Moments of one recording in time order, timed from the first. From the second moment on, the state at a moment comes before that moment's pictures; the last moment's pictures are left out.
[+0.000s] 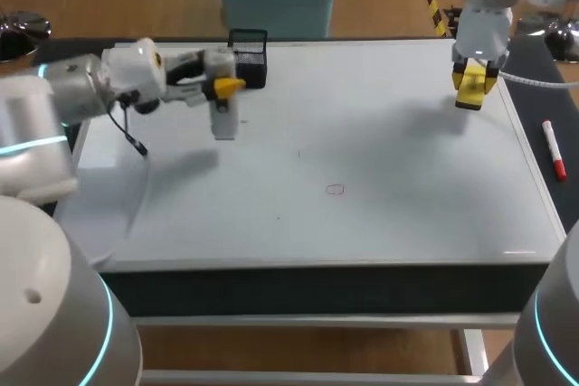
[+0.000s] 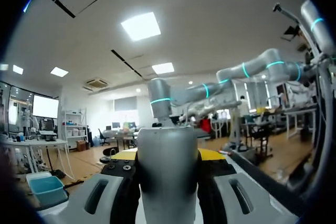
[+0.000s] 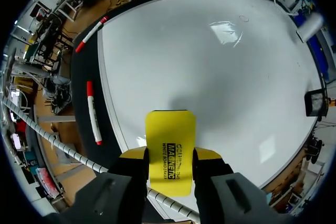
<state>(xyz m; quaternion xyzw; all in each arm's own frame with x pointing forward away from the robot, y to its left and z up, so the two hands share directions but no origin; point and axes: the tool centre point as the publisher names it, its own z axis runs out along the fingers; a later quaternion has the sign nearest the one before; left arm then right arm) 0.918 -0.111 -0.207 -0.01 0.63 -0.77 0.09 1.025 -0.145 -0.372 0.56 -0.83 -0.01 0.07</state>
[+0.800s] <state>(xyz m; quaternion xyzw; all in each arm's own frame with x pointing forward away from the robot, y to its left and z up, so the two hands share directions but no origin) 0.835 -0.276 -0.217 0.05 0.61 -0.79 0.01 1.024 -0.145 -0.372 0.56 -0.83 -0.01 0.07</state>
